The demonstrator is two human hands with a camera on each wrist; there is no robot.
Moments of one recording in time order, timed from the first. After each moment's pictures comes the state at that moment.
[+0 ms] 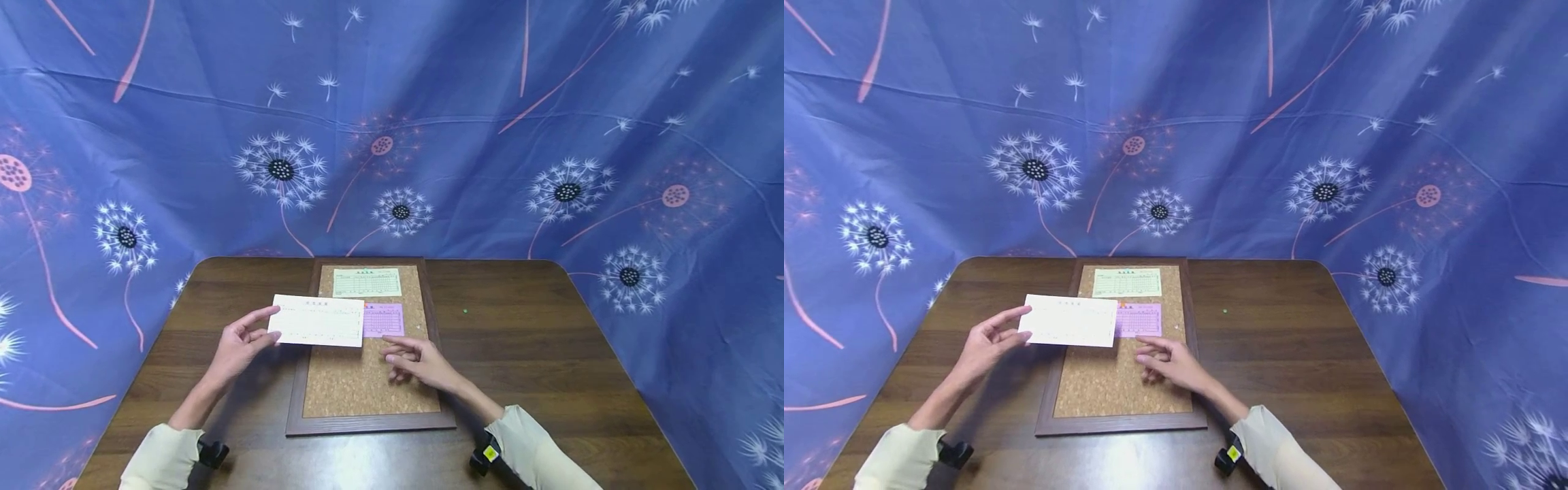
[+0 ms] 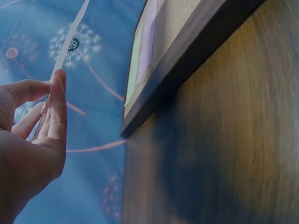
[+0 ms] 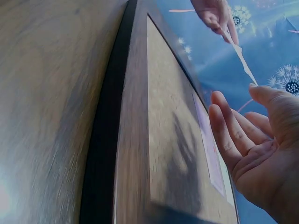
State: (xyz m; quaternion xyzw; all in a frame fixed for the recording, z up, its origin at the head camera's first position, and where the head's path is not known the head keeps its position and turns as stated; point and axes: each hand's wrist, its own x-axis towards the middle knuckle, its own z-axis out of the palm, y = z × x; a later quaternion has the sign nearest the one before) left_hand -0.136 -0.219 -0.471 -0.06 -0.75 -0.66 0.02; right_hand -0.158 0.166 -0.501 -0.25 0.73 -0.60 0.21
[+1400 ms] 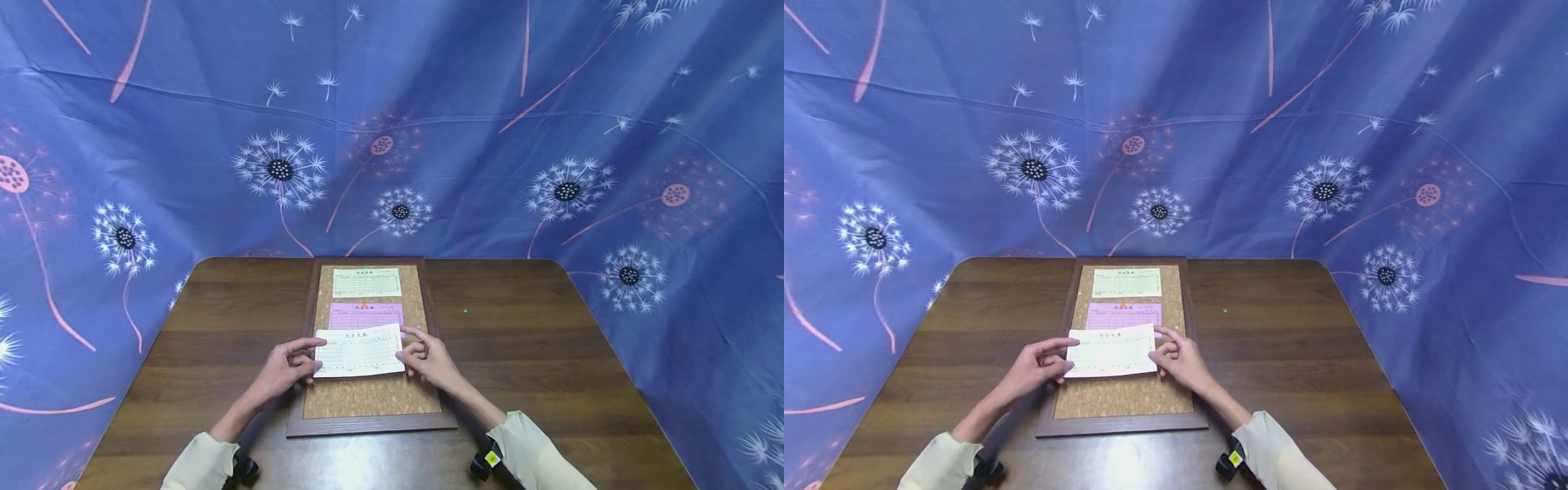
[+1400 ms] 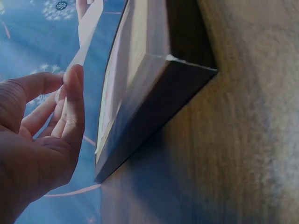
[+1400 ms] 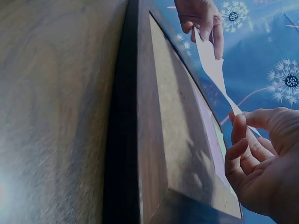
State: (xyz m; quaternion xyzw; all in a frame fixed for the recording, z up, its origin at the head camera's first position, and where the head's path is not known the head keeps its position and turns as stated) left_hand -0.128 -0.163 -0.503 -0.12 -0.76 -0.63 -0.12; right_hand -0.158 0.173 -0.509 -0.18 0.77 -0.60 0.11
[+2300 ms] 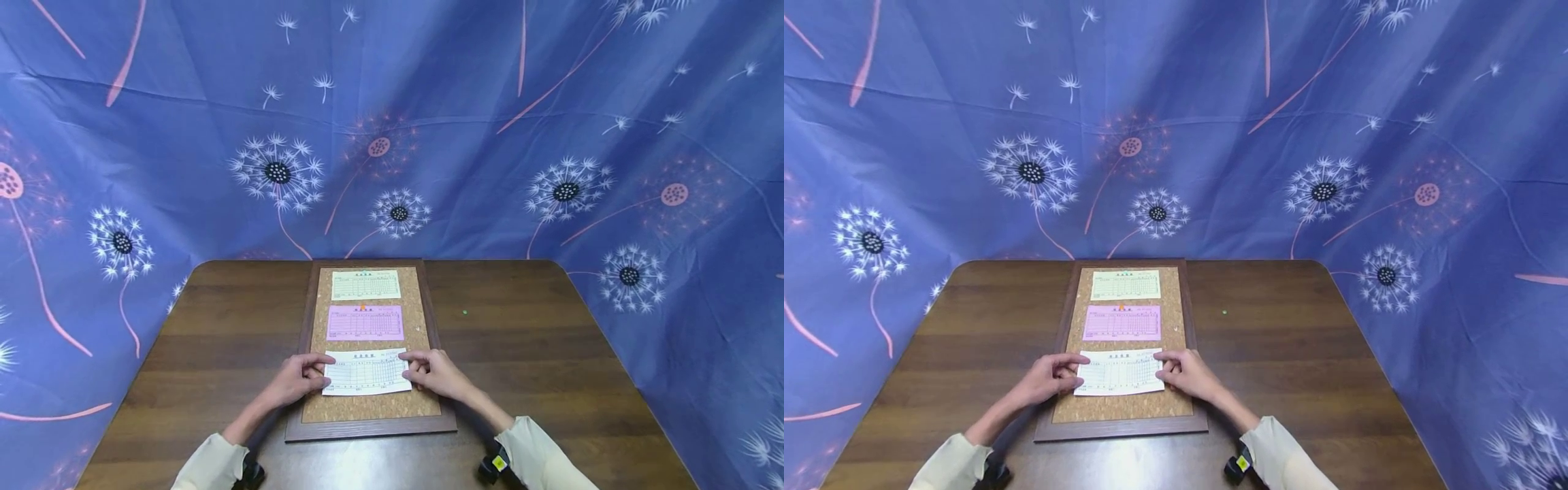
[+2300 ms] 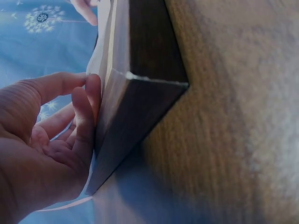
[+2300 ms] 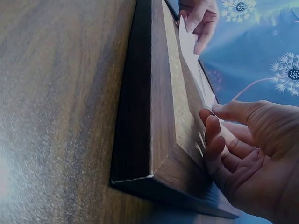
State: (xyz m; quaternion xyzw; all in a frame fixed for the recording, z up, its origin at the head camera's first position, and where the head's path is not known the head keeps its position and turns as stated) left_hand -0.131 -0.146 -0.520 -0.14 -0.81 -0.55 -0.14; right_hand -0.155 0.189 -0.514 -0.23 0.84 -0.47 0.16
